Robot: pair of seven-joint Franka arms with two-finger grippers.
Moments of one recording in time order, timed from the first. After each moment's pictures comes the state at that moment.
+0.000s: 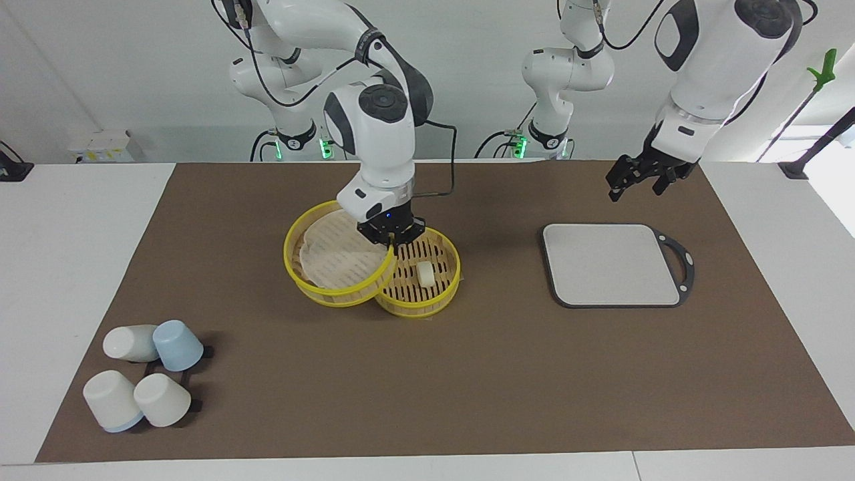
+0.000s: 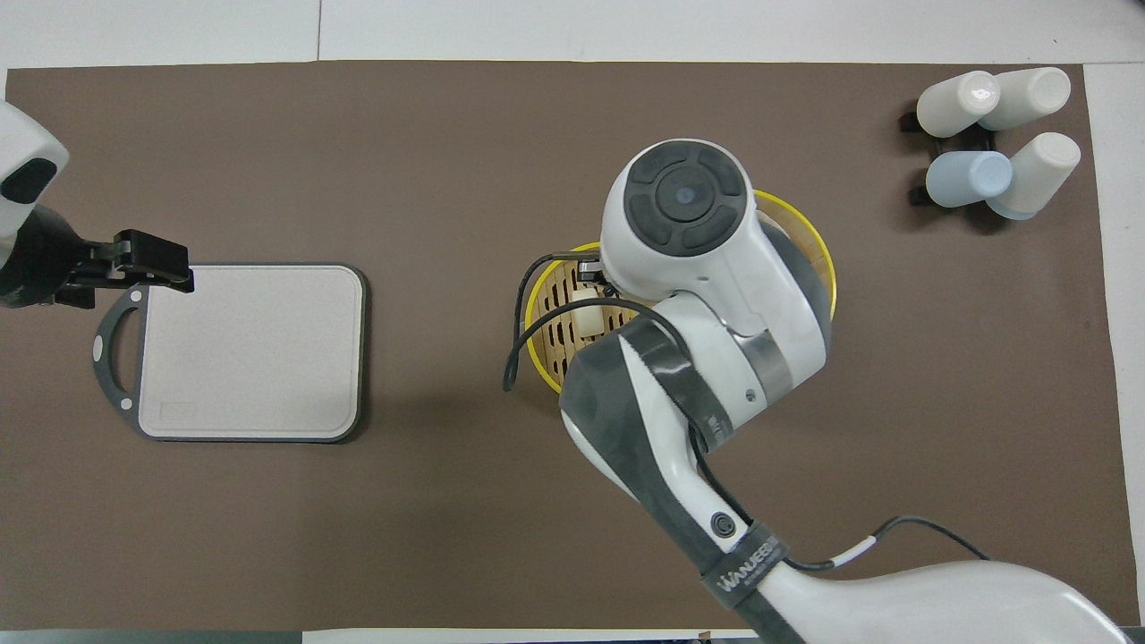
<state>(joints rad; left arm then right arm) -0.13 -0.04 0.07 -1.67 -0.03 1.58 -0.09 0.58 0.36 0.03 -1.53 -0.11 1.92 0.74</state>
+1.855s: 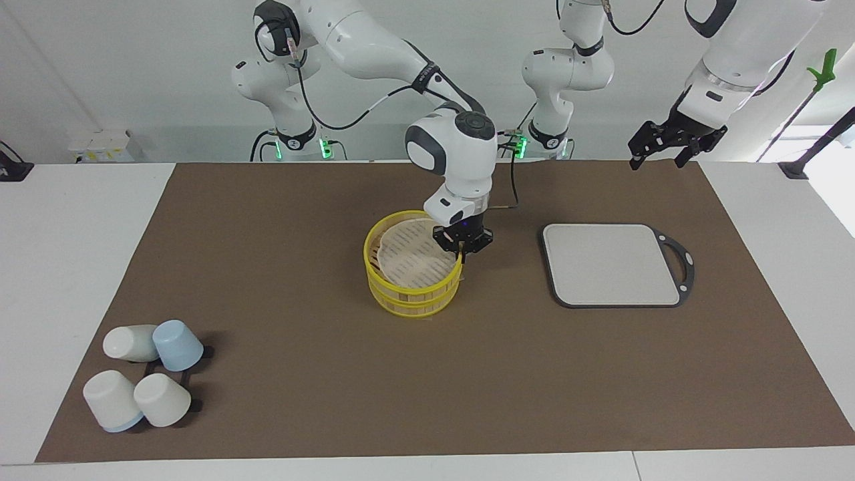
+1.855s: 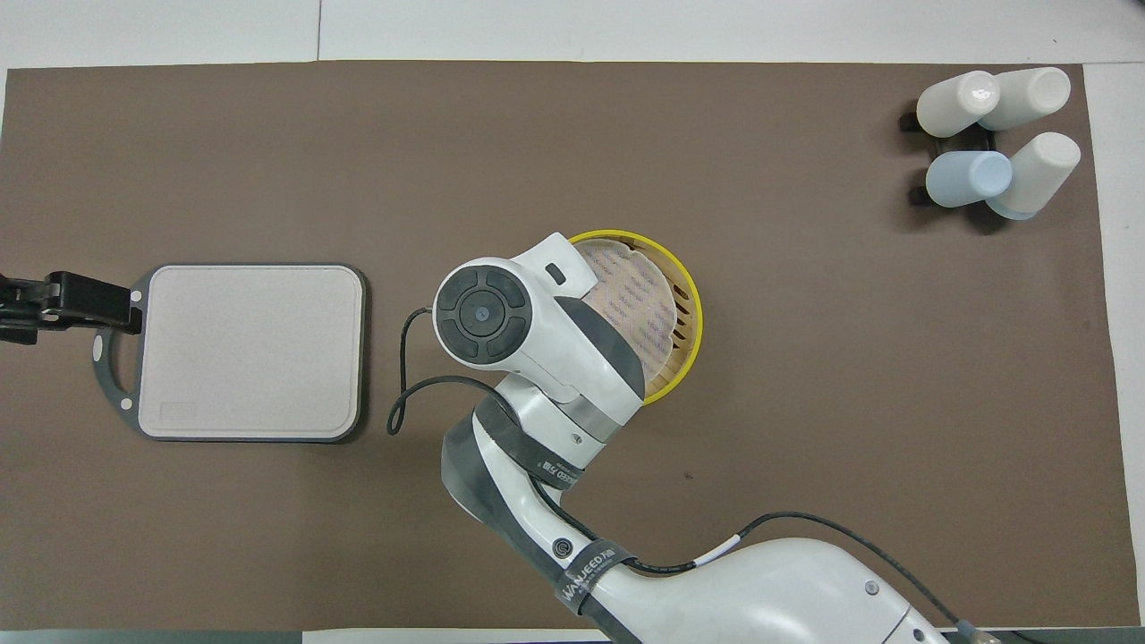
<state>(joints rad) -0.15 -0.09 0.11 -1.66 -0.03 1.51 -0.04 0.70 0.52 0.03 -1.49 -0.13 2.12 0.91</state>
